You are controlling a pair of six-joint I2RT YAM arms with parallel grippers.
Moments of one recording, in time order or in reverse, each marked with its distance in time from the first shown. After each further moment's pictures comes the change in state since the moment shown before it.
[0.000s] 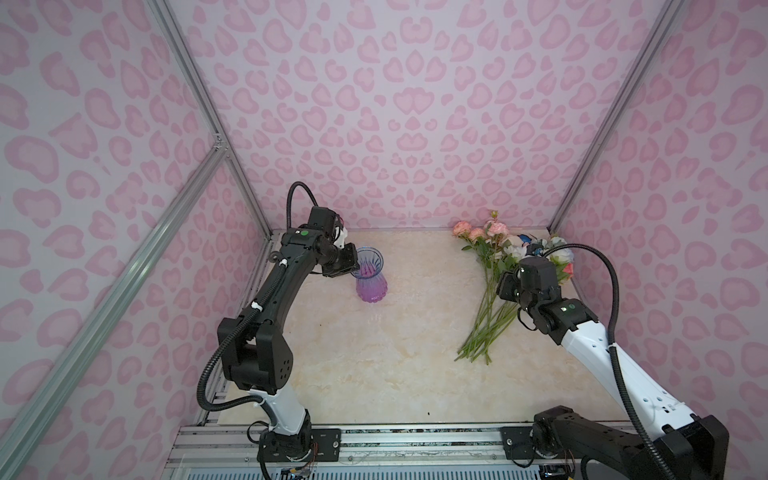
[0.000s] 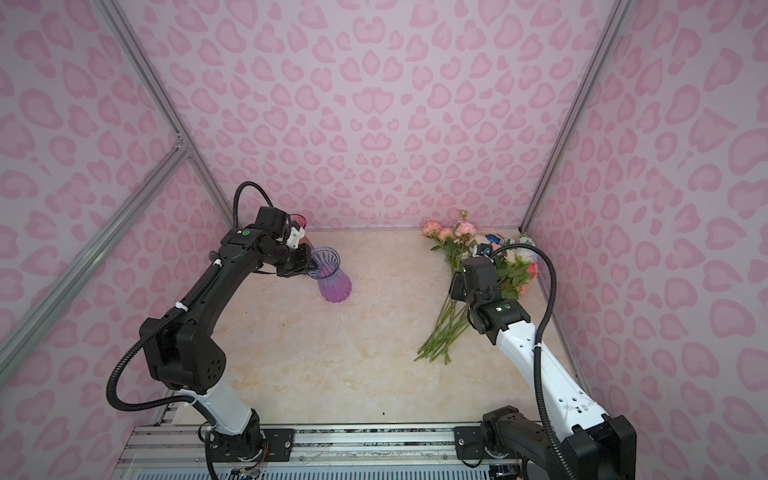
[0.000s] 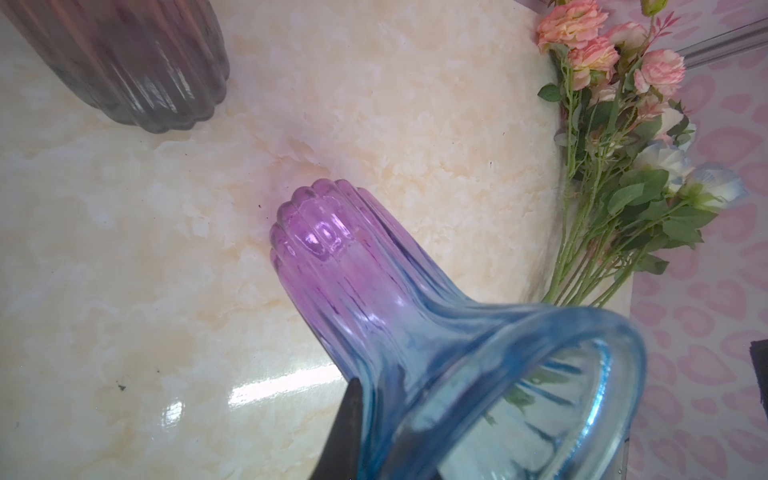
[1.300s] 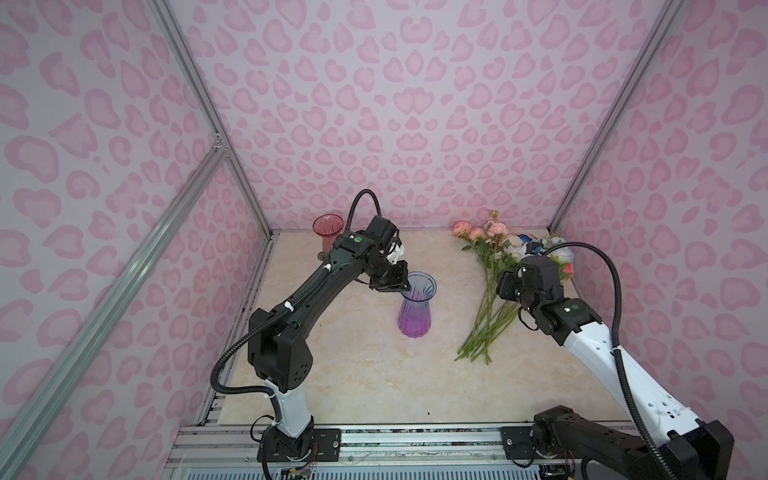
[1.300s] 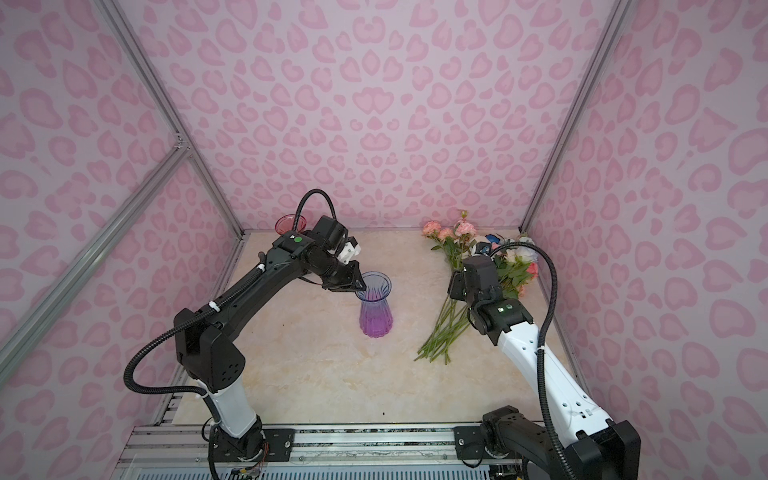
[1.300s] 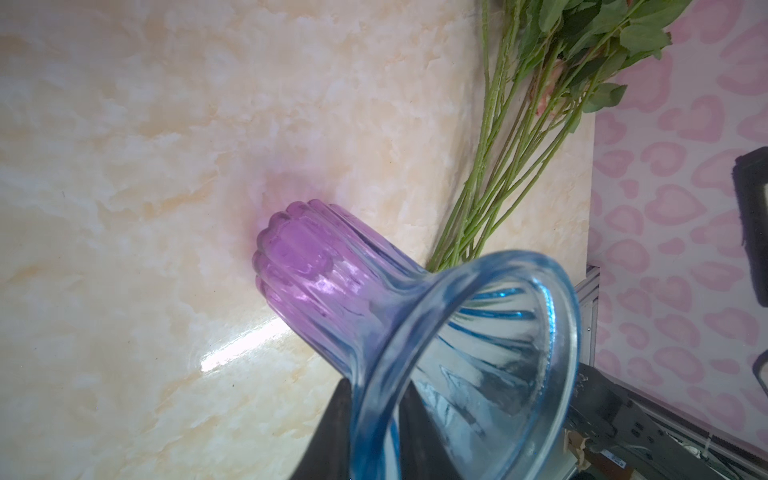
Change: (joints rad) left arm -0.332 0.099 0.121 -0.096 0.059 -0.050; right arm 0.013 -0.015 0.026 -0.029 -0.011 -0.013
